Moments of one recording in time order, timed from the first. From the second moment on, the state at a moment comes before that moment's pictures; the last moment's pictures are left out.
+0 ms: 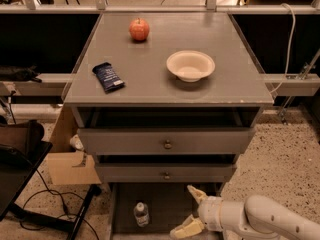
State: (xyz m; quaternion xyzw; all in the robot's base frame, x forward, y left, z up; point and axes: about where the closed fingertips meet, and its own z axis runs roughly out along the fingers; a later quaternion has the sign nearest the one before) arm 0.411 -0.075 0.482 -0.42 0.75 0.33 0.39
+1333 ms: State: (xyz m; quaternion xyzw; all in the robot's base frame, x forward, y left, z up) arm 0.454 -0.024 0.280 -0.47 0.66 0.42 0.41
